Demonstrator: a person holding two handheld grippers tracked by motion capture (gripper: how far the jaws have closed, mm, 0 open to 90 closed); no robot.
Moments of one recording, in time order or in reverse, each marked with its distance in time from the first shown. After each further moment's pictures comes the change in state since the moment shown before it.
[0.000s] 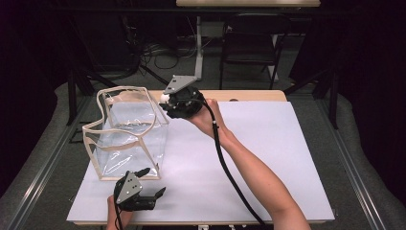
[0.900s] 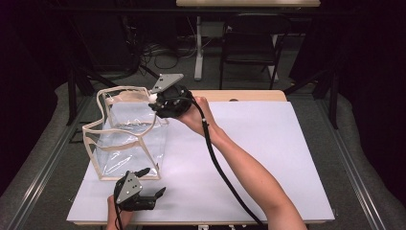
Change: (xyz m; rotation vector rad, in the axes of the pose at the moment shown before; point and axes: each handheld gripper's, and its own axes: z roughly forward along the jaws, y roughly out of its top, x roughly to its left) left arm 0.000 0.000 0.000 -0.003 -0.001 0.002; right arm 0.013 0.021 0.013 0.002 0.041 -0.027
